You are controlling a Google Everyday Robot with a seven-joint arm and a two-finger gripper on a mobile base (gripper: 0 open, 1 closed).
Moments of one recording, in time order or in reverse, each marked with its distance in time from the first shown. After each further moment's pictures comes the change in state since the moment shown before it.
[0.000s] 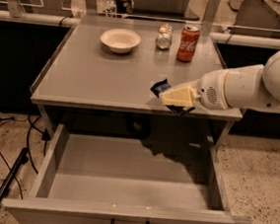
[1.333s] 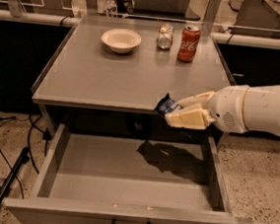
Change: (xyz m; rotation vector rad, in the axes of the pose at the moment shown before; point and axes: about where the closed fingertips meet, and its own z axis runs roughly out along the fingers) arm 0.032 0.030 -0.038 -0.082 -0.037 -0.182
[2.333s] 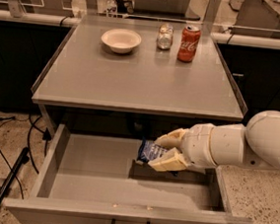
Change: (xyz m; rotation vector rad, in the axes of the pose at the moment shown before) arm 0.080 0.062 0.059 -0.153 0.077 -0.378
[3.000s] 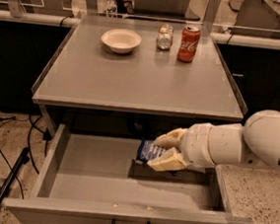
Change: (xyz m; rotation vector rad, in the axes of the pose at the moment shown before) arm -0.001 -0.001 0.003 -0.005 -0.007 0.005
